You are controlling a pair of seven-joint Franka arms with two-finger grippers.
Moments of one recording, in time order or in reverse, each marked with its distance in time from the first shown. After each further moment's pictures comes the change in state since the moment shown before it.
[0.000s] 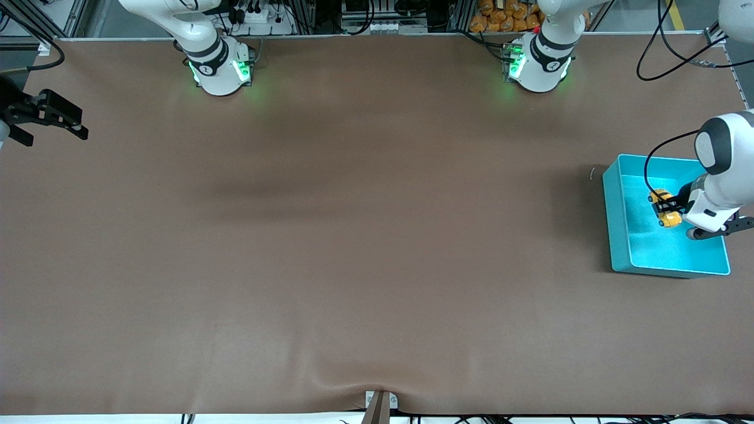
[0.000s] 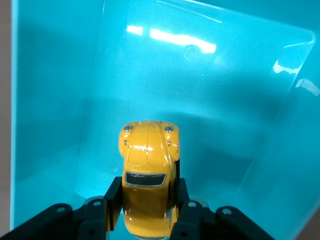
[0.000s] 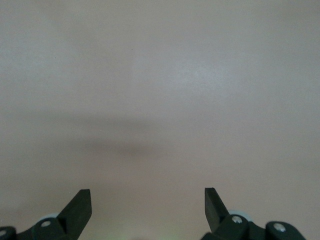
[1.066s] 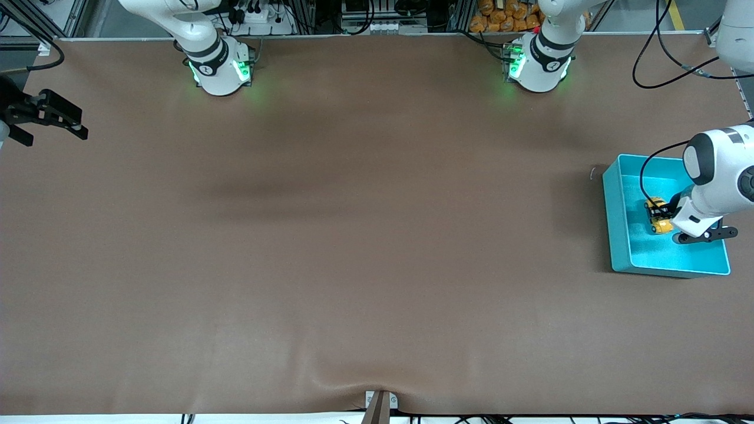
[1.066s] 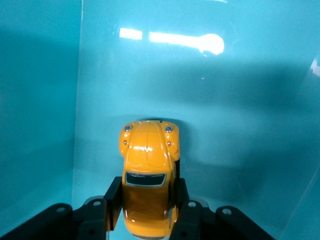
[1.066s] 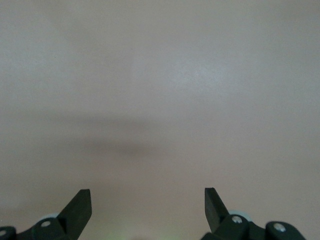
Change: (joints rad) left arm 0.048 0.117 -0.005 0.007 0.077 0.126 0.028; right arm -0.001 0.001 0.001 0.000 0.000 -0.002 0.000
